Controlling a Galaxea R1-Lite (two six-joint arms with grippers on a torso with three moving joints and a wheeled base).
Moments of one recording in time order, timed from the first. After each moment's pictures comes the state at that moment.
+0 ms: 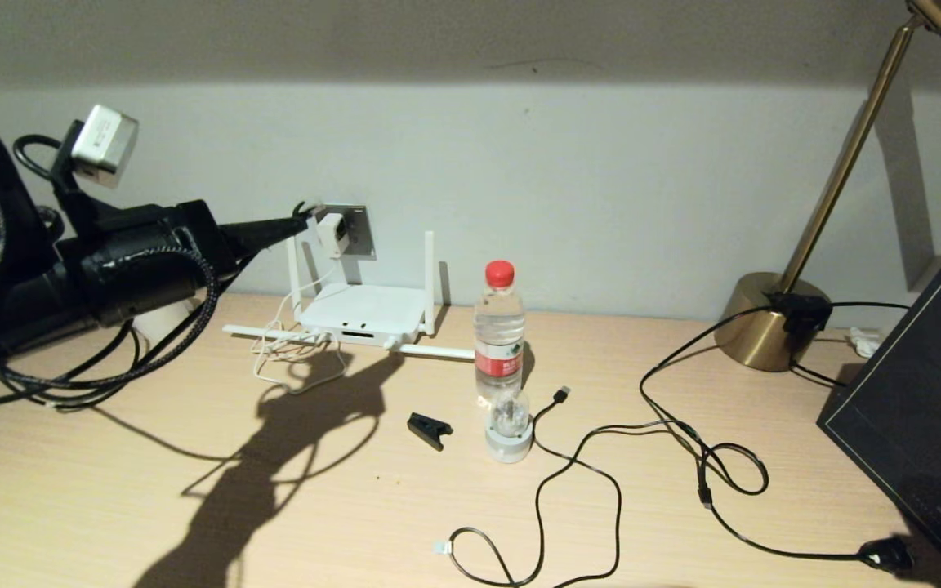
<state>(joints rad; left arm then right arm) -0.13 1.51 -0.93 -0.59 -0.53 -0.39 0.21 0.69 -0.53 -0.02 -0.33 0.20</state>
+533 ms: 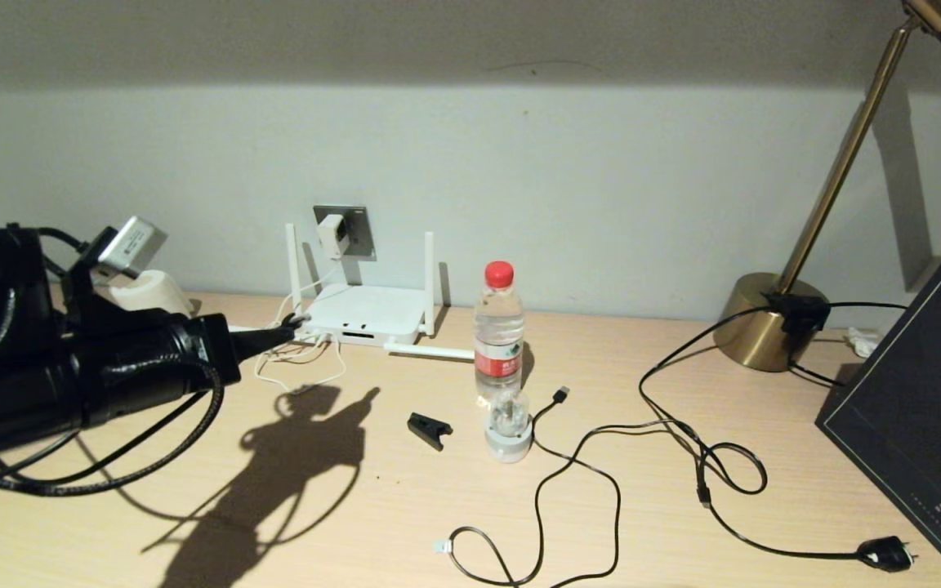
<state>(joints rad) -0.15 1.41 -0.75 -0.37 -0.31 -0.25 0.08 0.31 -0.05 -0.09 -0.03 -0.08</state>
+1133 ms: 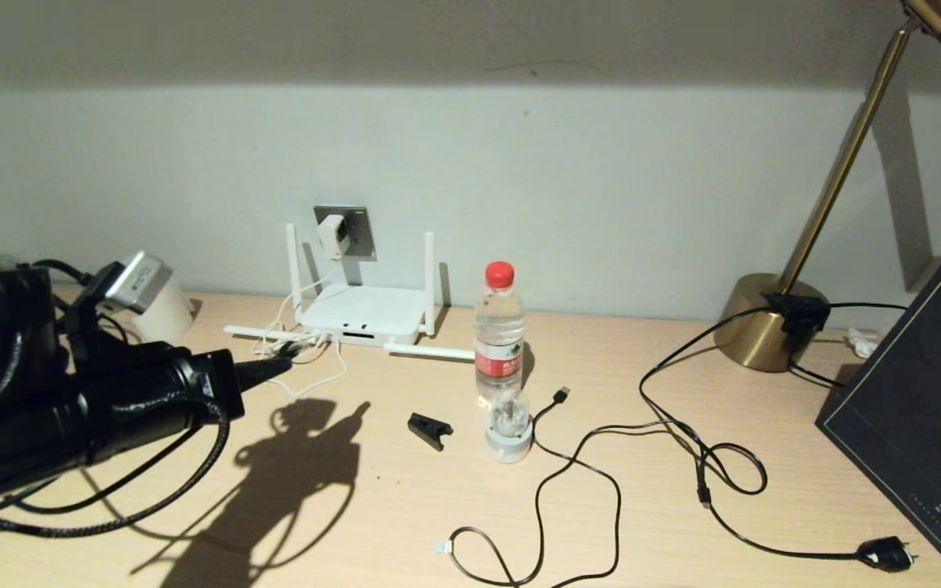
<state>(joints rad) -0.18 1.39 -0.66 -0.41 -0.25 -0.24 -0.01 0.02 0.00 -0.09 0.02 -0.07</state>
